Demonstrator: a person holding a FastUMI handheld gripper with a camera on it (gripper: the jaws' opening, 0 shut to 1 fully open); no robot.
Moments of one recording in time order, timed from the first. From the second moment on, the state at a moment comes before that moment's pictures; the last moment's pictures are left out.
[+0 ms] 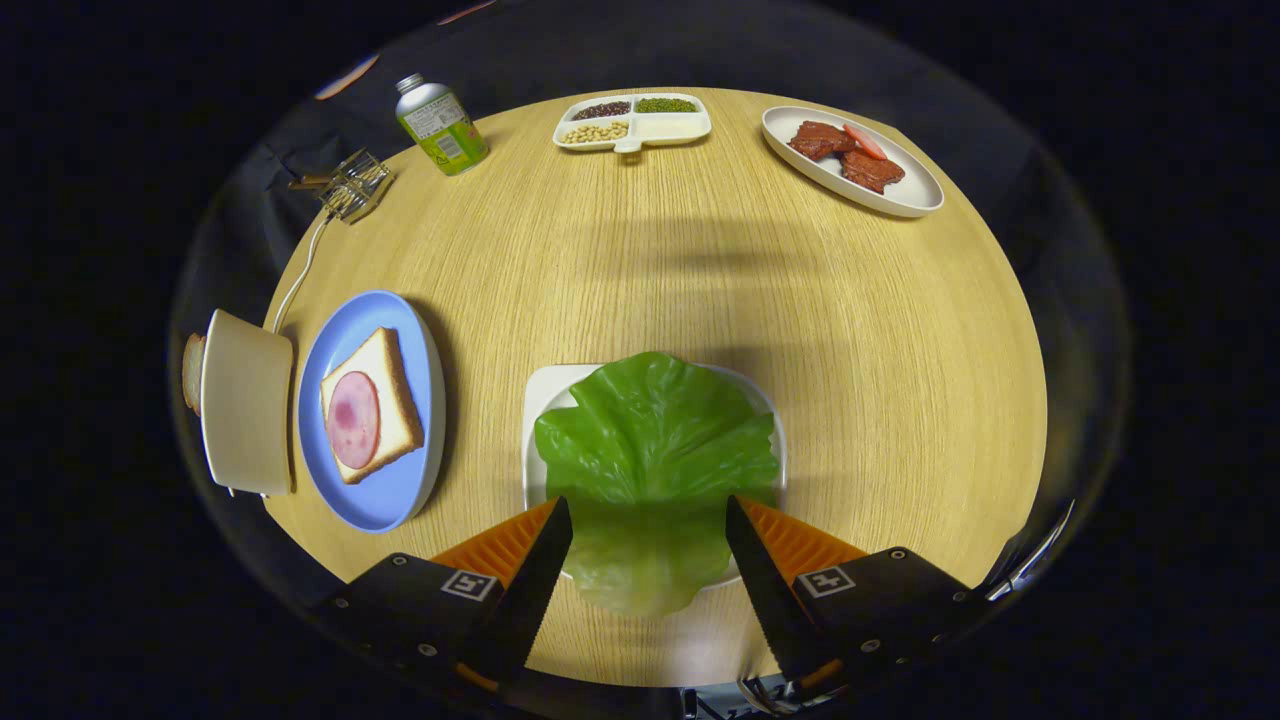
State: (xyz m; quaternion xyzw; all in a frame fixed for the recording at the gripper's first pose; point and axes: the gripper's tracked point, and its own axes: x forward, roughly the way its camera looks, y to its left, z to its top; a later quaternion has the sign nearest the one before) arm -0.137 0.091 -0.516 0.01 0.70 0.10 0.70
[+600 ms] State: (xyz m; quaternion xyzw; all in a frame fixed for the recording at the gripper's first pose) arm -0.135 0.083 -0.530 0.00 0.71 0.07 0.70
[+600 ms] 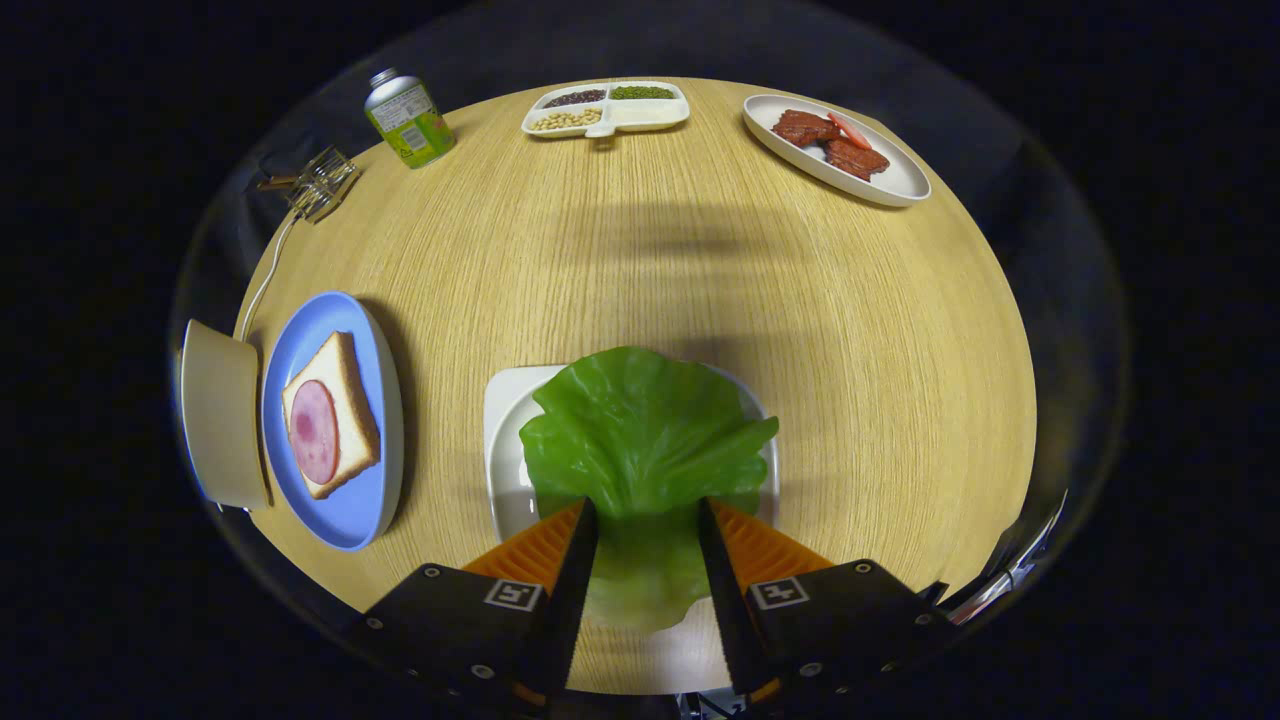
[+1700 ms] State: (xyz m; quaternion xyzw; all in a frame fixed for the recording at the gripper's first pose) arm -0.107 0.159 -0.443 0.07 0.65 0.12 0.75
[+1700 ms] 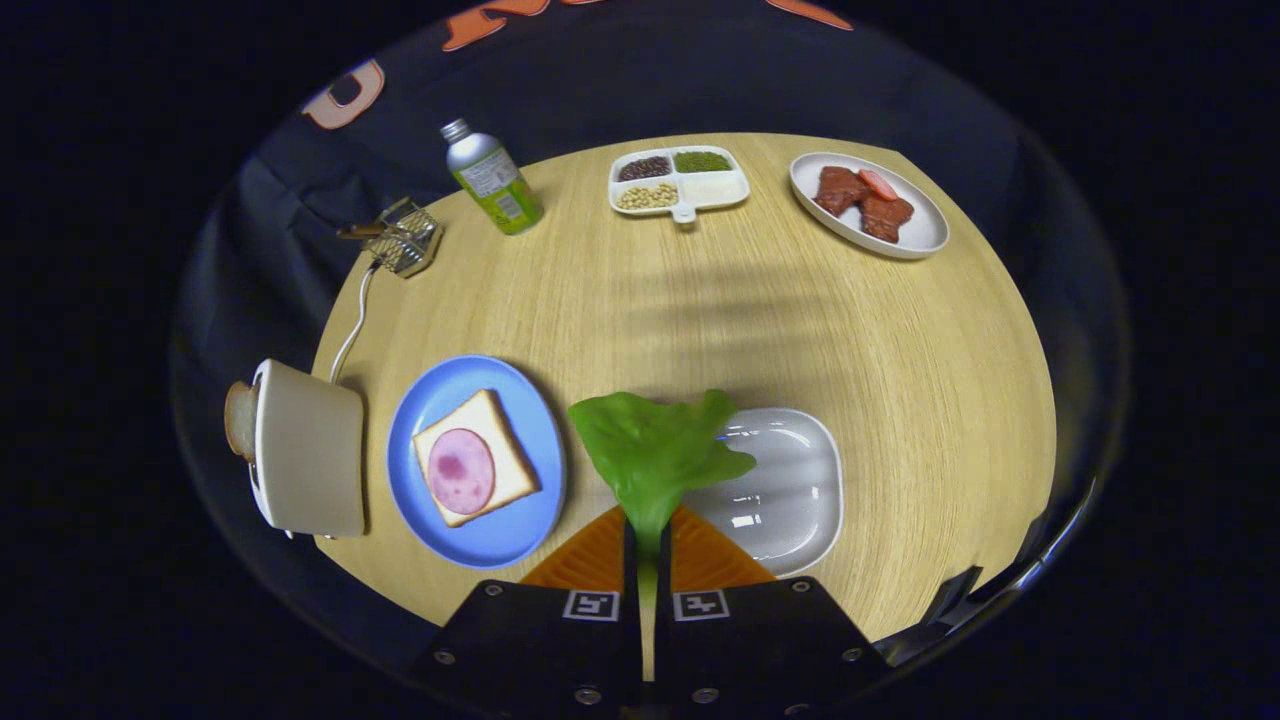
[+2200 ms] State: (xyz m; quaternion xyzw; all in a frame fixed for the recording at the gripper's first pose) arm -0.110 0.260 -0.429 0.06 0.64 0.19 0.74
